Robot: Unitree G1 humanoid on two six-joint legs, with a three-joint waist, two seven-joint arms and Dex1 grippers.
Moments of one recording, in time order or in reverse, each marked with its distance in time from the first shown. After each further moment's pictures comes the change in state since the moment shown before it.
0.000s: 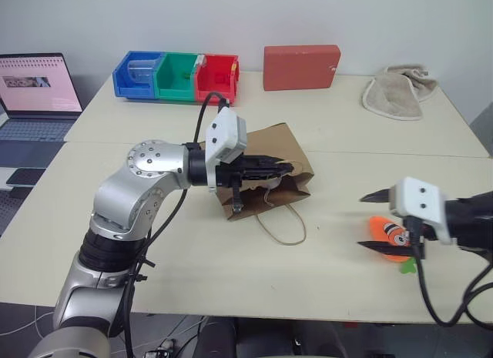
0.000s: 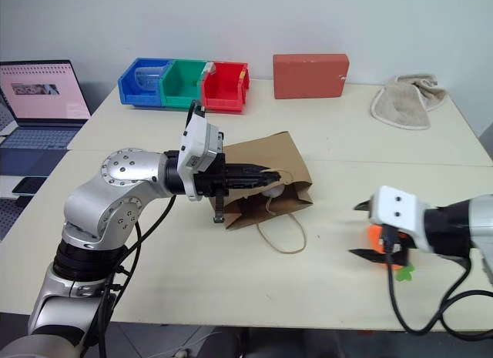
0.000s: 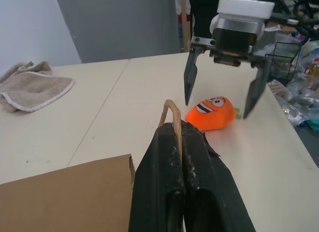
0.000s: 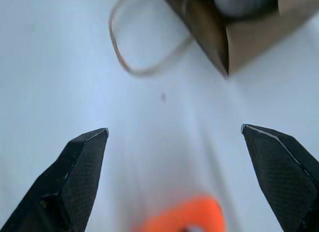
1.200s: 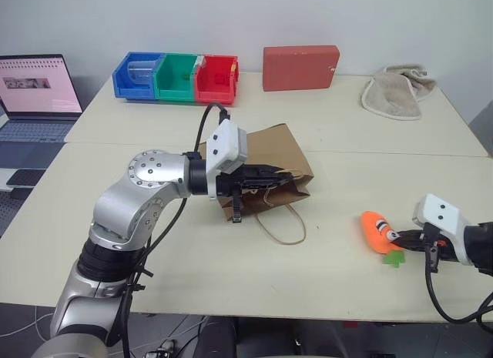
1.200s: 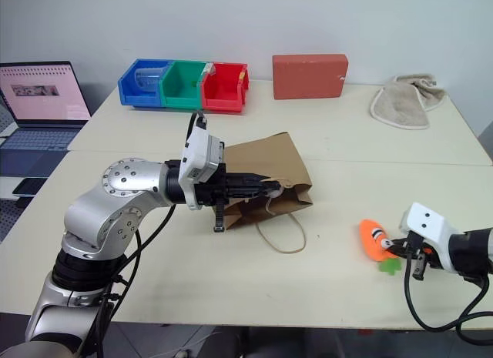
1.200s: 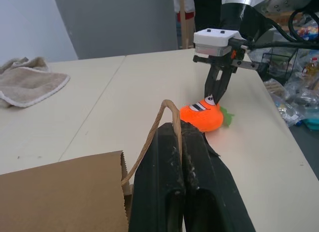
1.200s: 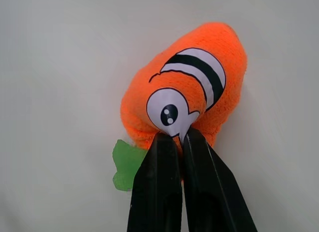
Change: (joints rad) left arm 0.047 0.006 0.019 -0.048 -0.015 0.020 0.033; right arm 0.074 0.065 0.036 0.099 0.068 0.080 -0.088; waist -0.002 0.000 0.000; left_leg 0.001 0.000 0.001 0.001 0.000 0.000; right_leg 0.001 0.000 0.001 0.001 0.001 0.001
